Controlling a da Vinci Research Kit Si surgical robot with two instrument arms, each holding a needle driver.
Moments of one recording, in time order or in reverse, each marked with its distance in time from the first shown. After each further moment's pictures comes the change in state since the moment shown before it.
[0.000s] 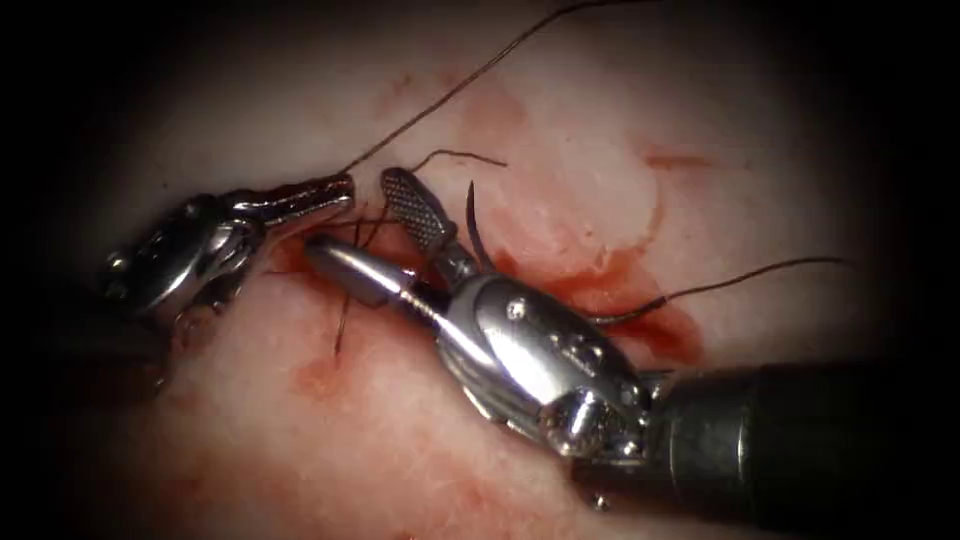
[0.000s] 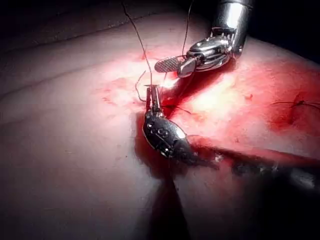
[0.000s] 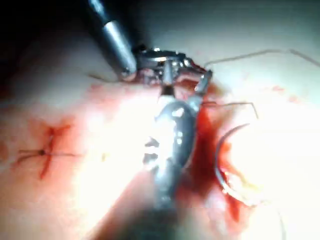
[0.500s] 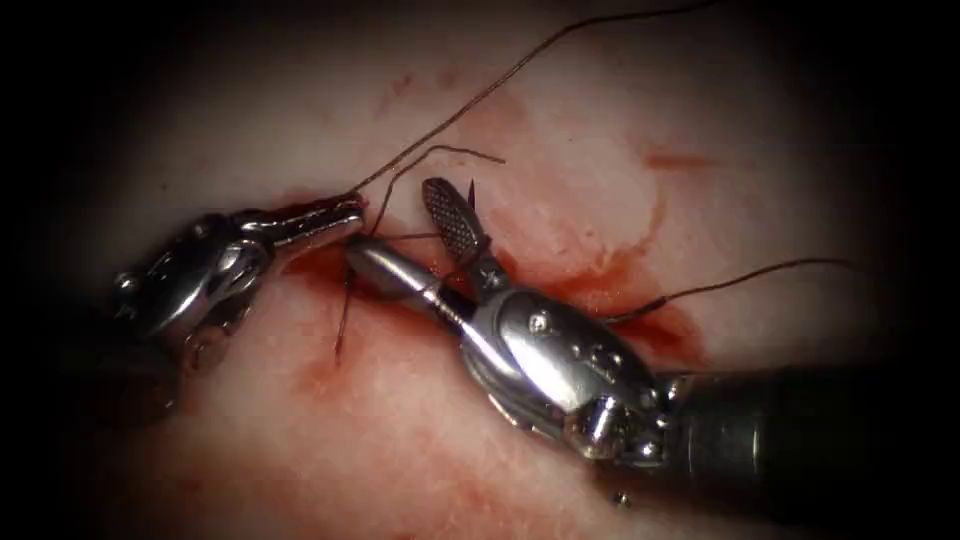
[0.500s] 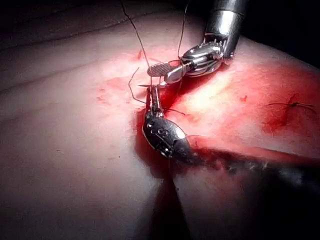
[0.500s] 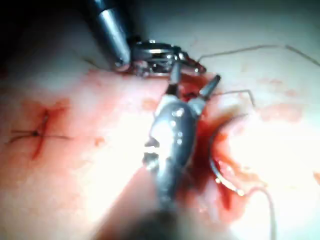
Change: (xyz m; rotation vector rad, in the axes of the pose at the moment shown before) right arm -0.002 0.002 0.000 -0.121 -0.050 -0.008; left arm 0.000 0.001 0.000 0.000 0.006 -0.006
